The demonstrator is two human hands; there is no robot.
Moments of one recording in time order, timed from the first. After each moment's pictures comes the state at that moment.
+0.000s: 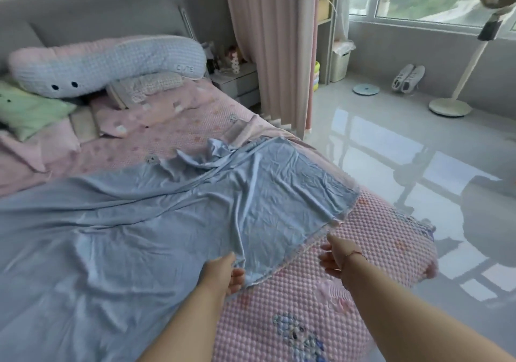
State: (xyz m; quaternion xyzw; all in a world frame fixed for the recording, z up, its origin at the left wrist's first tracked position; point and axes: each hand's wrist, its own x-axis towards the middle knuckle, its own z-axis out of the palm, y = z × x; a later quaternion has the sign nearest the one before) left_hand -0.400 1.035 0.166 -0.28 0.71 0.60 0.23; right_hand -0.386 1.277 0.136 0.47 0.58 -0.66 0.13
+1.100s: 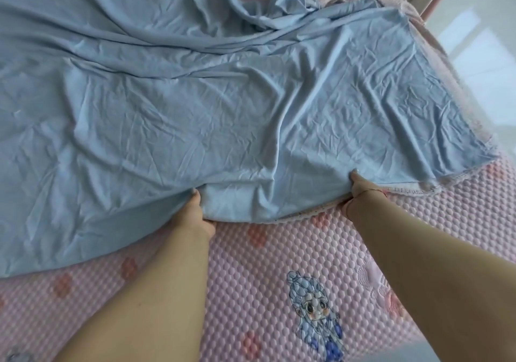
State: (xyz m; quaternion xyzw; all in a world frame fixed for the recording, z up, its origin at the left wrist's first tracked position) left_hand -0.459 0.944 -0.065 -0.57 0.34 0.75 0.04; right_hand -0.541 1.231 -0.071 0.54 0.50 -0.66 0.16
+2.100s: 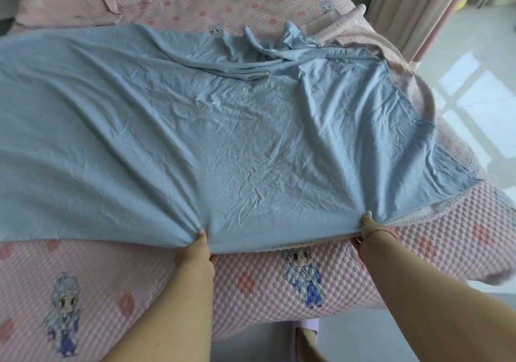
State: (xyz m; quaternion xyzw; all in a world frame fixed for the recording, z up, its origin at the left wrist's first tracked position) left_hand -0.292 0.972 -0.064 -0.64 0.43 0.64 -0.05; right_hand -0.396 1.293 -0.057 0.53 0.55 -0.63 0.13
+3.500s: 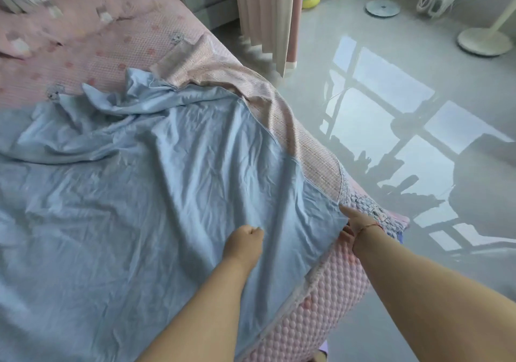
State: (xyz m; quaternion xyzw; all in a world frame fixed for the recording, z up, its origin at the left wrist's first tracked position) left_hand -0.490 1.317 -0.036 -0.21 0.80 0.47 0.29; right_hand -0.489 1.556 -0.046 0.55 0.50 -0.67 0.10
